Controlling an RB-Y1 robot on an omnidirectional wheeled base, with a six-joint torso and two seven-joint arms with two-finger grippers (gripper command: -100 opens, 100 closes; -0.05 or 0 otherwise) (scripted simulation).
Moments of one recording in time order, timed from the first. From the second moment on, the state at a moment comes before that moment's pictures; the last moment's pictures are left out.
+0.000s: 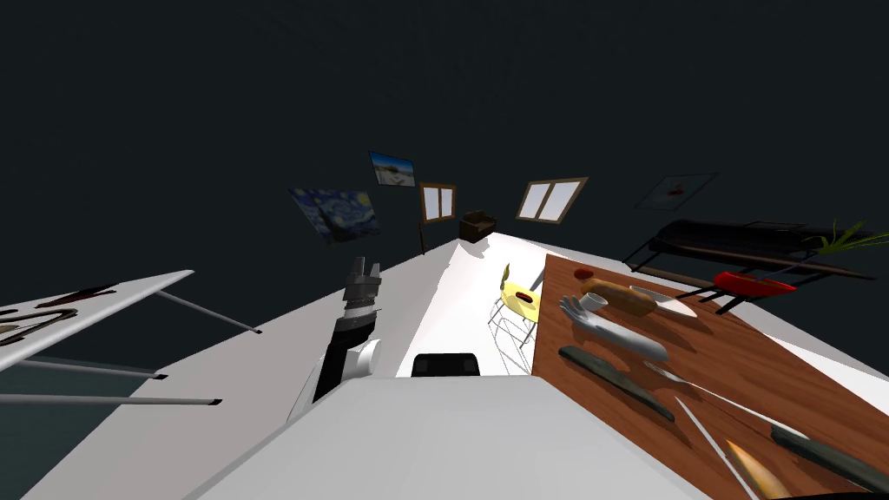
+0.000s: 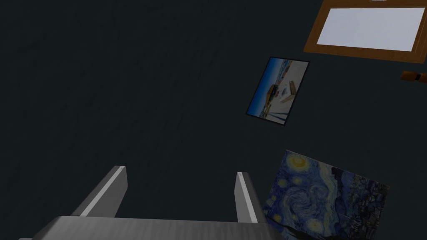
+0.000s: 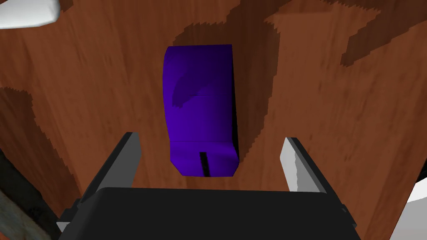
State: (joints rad) left arm 0.51 -0.02 -0.02 -2.28 -0.09 -0.42 0.10; right arm 0.49 -1.16 0.63 -0.58 0.76 -0.61 0.58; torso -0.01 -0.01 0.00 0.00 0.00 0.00
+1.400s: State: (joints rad) left arm 0.51 -0.02 -0.02 -2.28 -0.09 -0.42 0.10; right arm 0.47 -1.07 0.66 -0.55 0.78 -0.55 0.59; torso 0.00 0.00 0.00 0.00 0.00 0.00
